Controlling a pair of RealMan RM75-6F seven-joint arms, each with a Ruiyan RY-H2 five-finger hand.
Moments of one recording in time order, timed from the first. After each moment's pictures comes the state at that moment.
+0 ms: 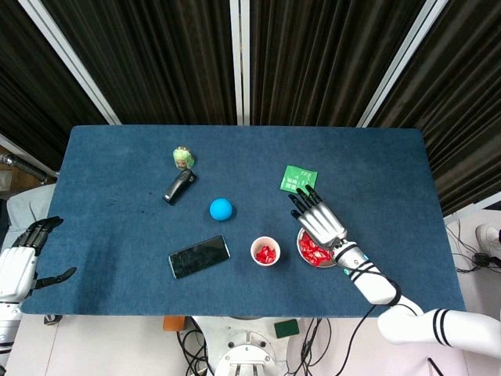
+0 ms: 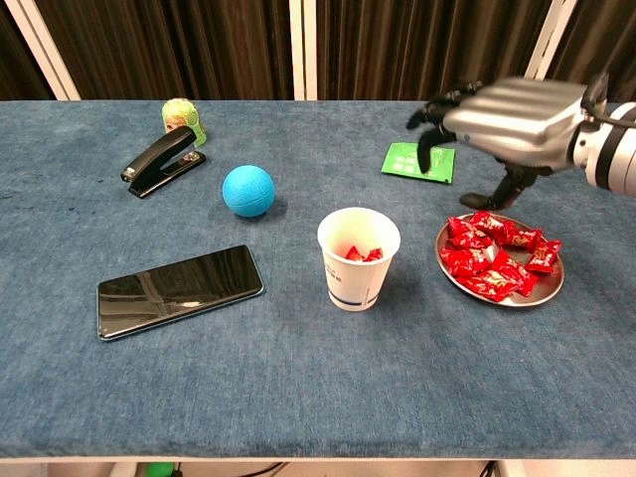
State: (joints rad) left arm -0.07 -1.18 -0.02 -1.45 1.55 1.53 -0.31; right arm 0.76 -1.41 0.08 -1.64 -1.17 0.96 -0.69
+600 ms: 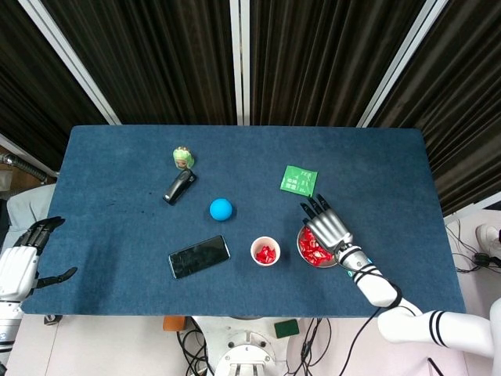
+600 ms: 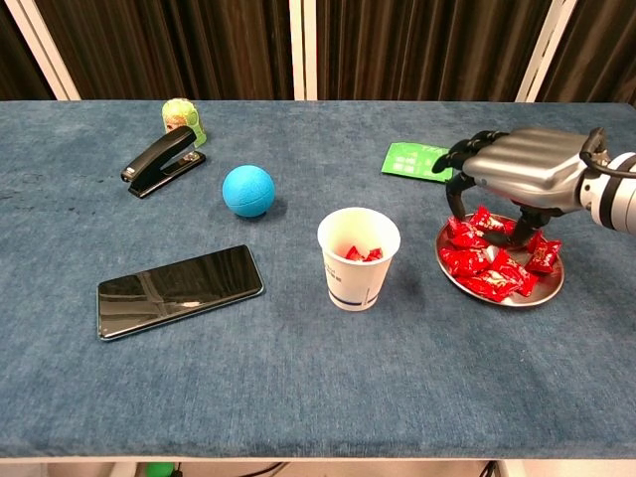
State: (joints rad) left arm -0.07 -1.18 -0.02 -1.44 1.55 1.52 -0.32; right arm 0.74 -1.45 0.03 -1.57 -1.10 0.94 -0.69
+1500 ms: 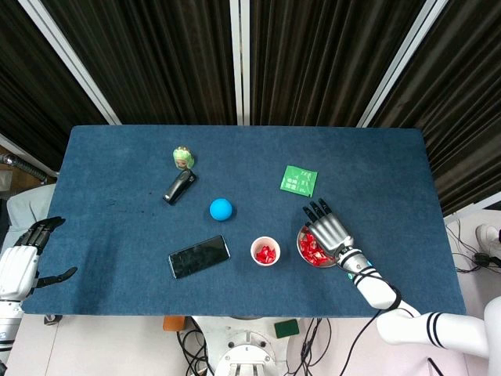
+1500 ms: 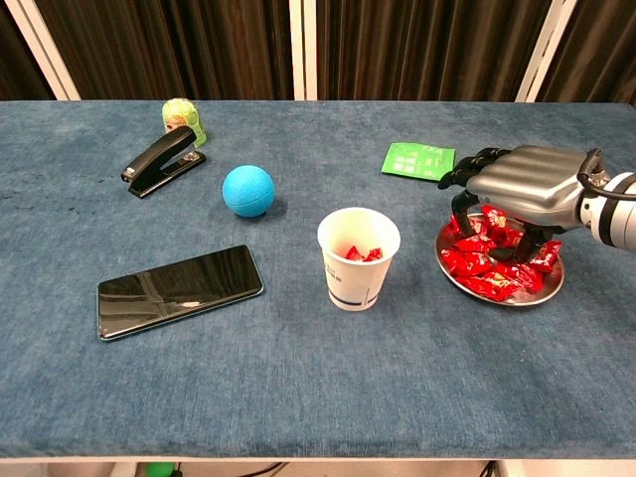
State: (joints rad) left arm -0.08 -1.18 -0.02 -1.44 1.55 1.51 -0.32; right arm 0.73 -1.48 0.01 -1.53 -1.08 0.93 -0.72
